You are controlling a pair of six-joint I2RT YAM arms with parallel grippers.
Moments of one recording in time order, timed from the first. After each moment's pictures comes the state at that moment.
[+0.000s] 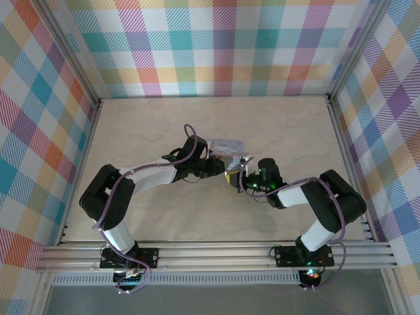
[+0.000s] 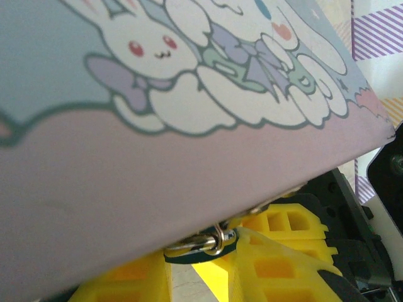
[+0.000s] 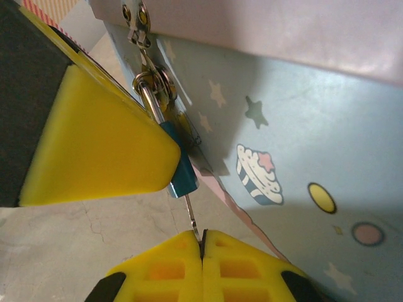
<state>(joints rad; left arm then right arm) -0.67 1.70 1.01 -0.08 0.40 -0.80 0.52 1.61 0.42 0.74 -0.51 0.36</state>
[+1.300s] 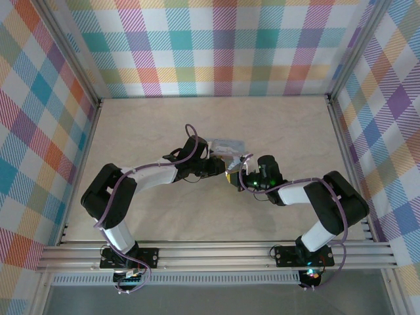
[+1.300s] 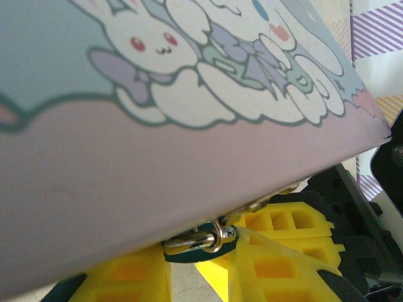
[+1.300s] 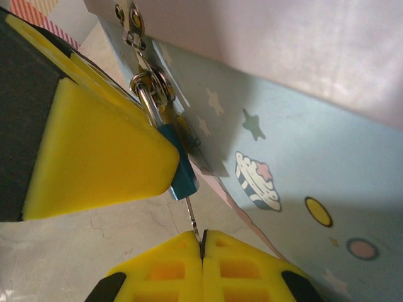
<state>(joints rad) -0.67 1.72 1.01 -0.05 0.40 -0.79 0.51 1.58 0.46 0.61 -0.53 0.37</state>
